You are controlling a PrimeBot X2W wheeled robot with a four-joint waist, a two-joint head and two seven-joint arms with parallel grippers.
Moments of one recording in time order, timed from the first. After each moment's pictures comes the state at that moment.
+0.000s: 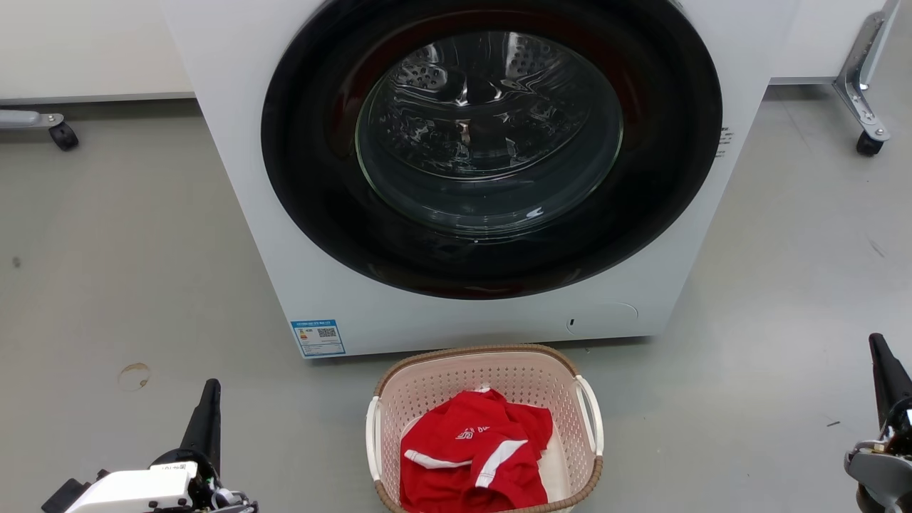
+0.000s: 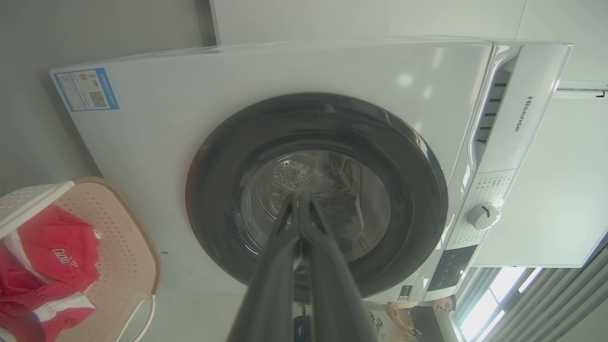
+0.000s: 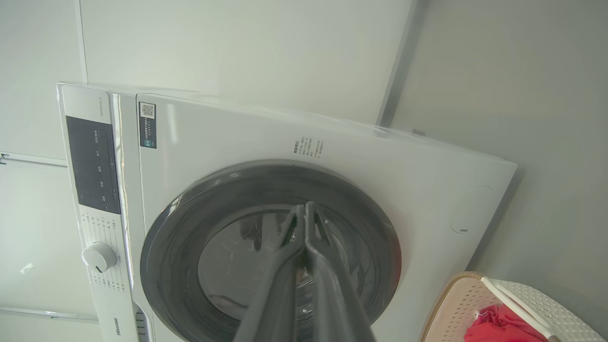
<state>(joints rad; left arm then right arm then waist) -0.06 0.04 0.08 0.27 -1.61 -0.12 0.11 -0.06 -0.03 -0.13 0.27 1.61 0.13 0.11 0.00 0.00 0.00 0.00</state>
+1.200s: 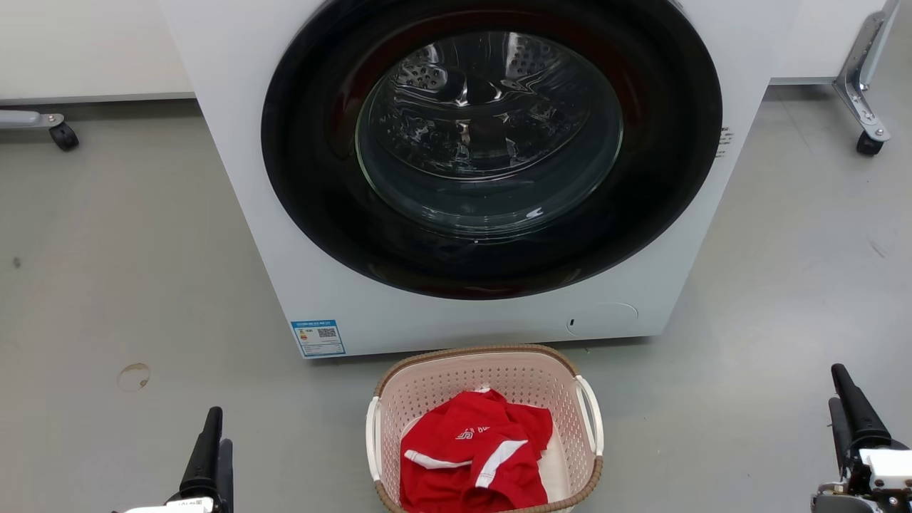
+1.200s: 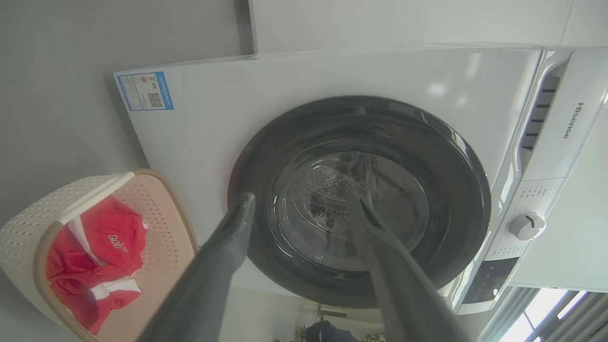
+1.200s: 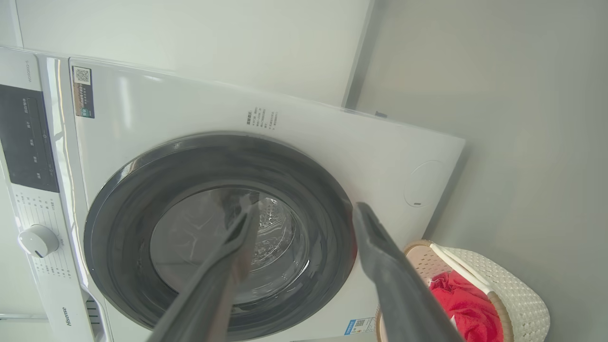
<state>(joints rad) 0.01 0.02 0.07 0.30 -1.59 -0.12 0.06 0.00 0.01 -0.07 0.31 1.56 0.12 0.07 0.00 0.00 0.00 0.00</state>
